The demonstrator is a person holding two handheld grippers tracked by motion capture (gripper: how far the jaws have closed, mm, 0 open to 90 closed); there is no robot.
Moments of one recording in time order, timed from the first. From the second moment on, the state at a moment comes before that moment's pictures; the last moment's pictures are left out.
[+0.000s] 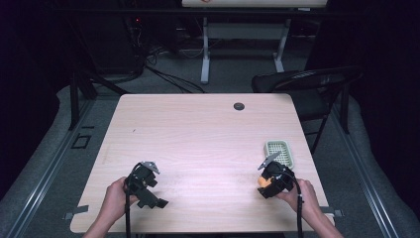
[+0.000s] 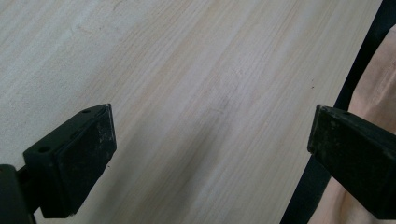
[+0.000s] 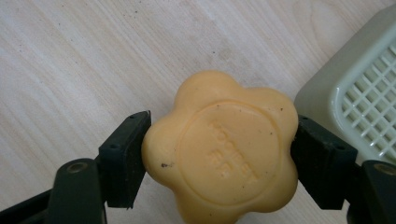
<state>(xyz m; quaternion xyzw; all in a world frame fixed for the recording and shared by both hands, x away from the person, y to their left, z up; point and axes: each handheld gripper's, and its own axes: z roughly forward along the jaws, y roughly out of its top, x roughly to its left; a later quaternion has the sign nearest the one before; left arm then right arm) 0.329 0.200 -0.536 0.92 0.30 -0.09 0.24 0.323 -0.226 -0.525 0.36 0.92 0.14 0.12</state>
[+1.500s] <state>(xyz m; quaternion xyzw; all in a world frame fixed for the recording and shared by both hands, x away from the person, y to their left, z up) 0.330 0.198 -0.537 0.92 0.30 -0.09 0.24 0.347 -0.257 -0.494 0.40 0.89 0.16 0.15</state>
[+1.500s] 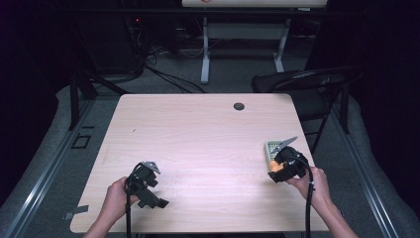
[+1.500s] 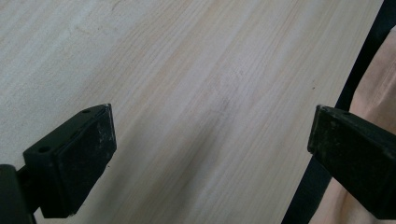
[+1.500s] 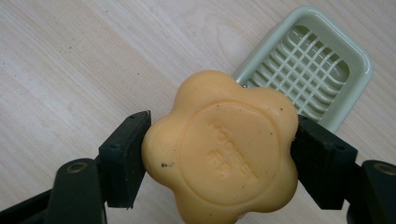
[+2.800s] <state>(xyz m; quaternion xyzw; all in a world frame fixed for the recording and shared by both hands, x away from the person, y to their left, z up) 0.330 0.199 -0.537 0.92 0.30 -0.09 0.24 0.399 -0.263 -0.497 0.44 0.87 0.17 0.16</state>
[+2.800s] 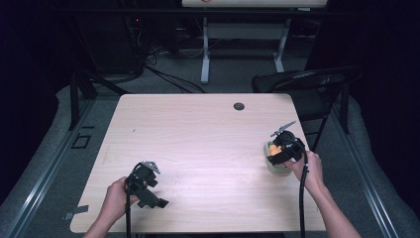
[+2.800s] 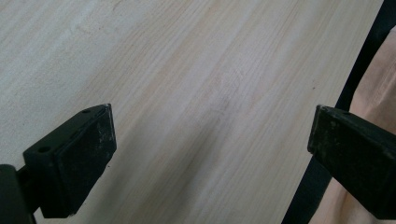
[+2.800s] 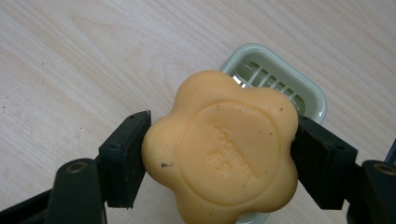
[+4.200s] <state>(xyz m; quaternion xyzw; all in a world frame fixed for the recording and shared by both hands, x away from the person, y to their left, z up) 0.330 0.199 -0.537 0.92 0.30 -0.10 0.24 0.425 -0.282 -0.527 0.48 0.85 0.17 0.14</state>
